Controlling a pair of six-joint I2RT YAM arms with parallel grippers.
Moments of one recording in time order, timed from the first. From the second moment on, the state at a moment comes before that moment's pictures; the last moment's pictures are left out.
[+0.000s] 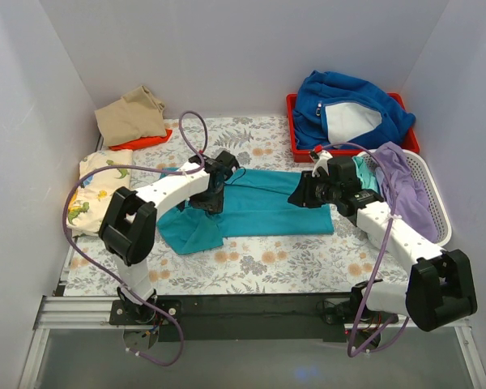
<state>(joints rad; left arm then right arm) -0.63 1.79 1.41 -1.07 -0.50 -0.59 0.37 1.24 0.80 -0.23 -0.39 0.35</state>
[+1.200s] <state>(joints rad) -0.70 1.48 1.06 -0.87 -0.05 -0.70 0.55 1.31 0.75 -0.16 -0.34 0.40</state>
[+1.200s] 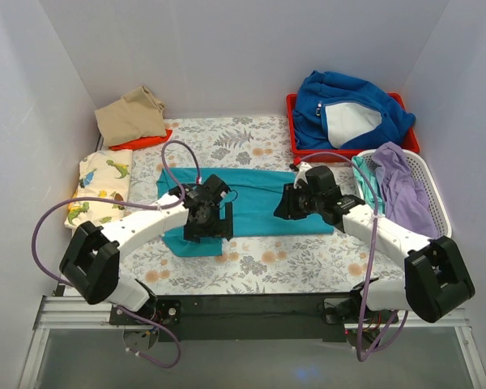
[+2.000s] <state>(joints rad) -1.10 1.69 0.93 -0.82 -0.80 -1.36 0.46 1.24 0.76 -0.28 -0.22 0.34</state>
